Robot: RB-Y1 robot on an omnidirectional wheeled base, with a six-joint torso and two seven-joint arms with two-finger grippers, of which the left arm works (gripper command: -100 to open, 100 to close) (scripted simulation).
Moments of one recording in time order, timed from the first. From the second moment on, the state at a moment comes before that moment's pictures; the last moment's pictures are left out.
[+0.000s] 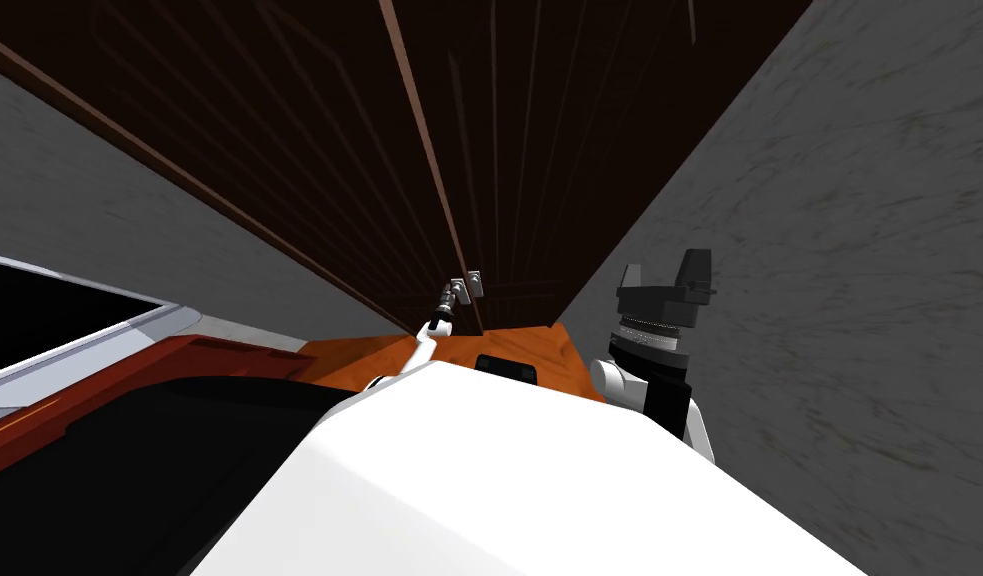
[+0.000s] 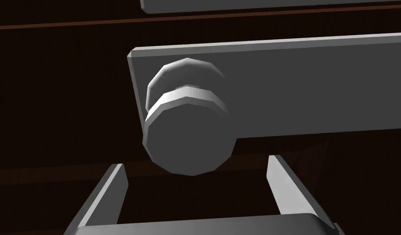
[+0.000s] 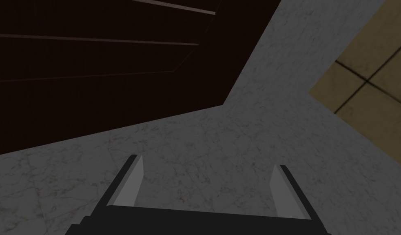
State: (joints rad) arm -0.01 0.25 0.15 -1.17 0.14 -0.34 0.10
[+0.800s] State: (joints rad) arm -0.01 0.25 0.15 -1.17 0.14 -0.34 0.10
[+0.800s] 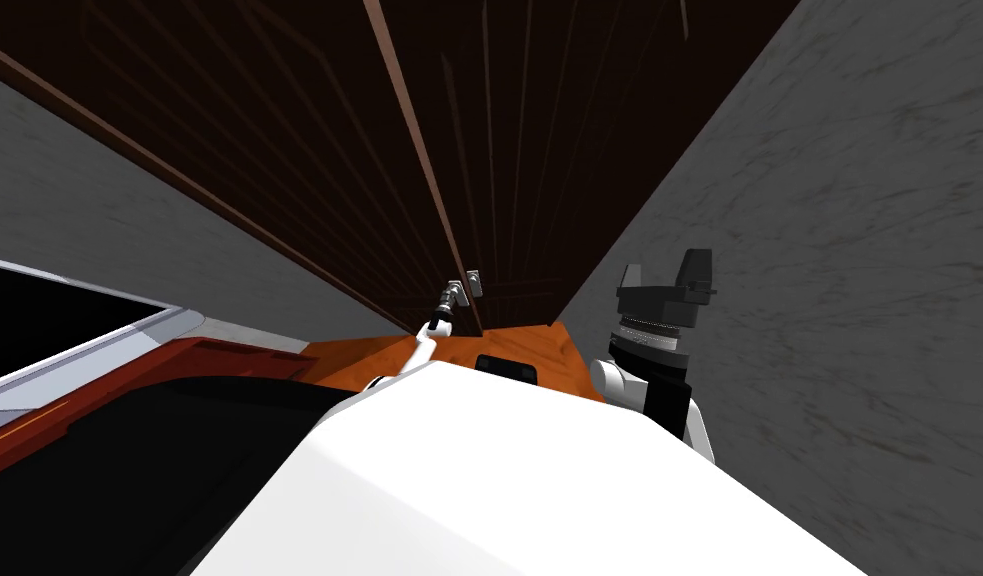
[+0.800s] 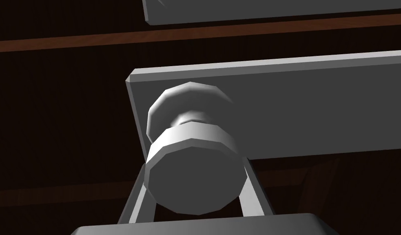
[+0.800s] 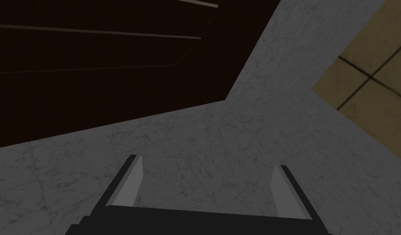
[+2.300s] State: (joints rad) arm 0.01 0.28 0.09 -1.20 0.14 -0.34 0.14
